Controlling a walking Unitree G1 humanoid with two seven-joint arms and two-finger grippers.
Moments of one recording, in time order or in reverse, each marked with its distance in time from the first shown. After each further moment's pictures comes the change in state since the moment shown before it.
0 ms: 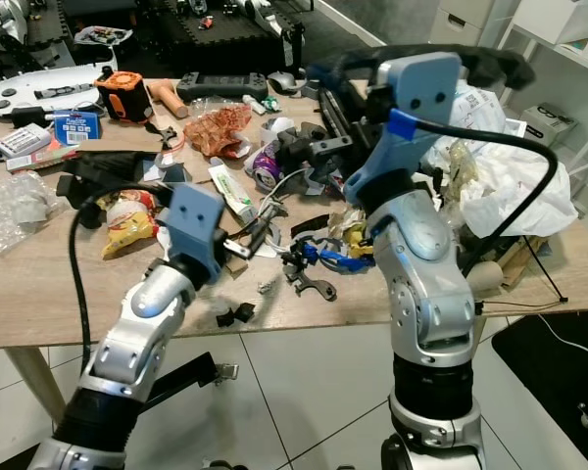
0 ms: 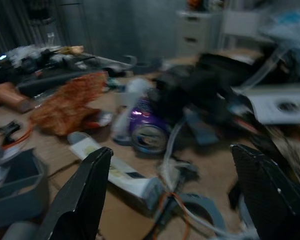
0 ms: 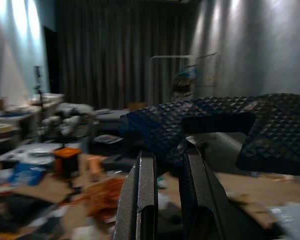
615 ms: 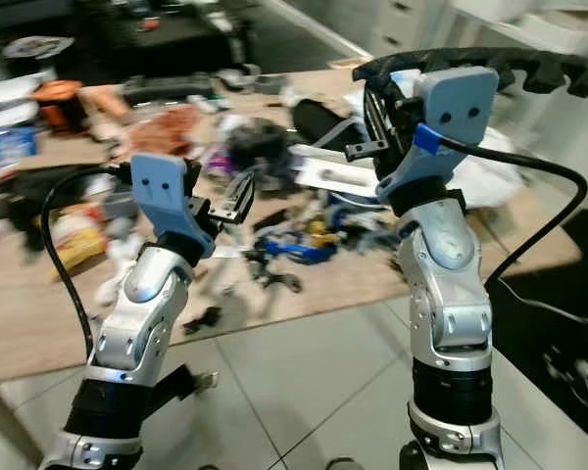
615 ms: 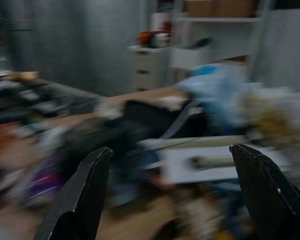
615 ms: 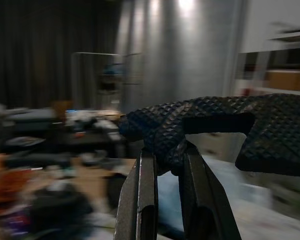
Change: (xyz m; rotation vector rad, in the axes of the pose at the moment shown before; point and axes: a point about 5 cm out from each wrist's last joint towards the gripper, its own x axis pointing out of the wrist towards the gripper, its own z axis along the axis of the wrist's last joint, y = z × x) left arm 0.008 -0.007 0.025 -0.052 -0.124 0.029; right arm -0.011 -0.019 -0.005 -0.088 -0.006 -0.105
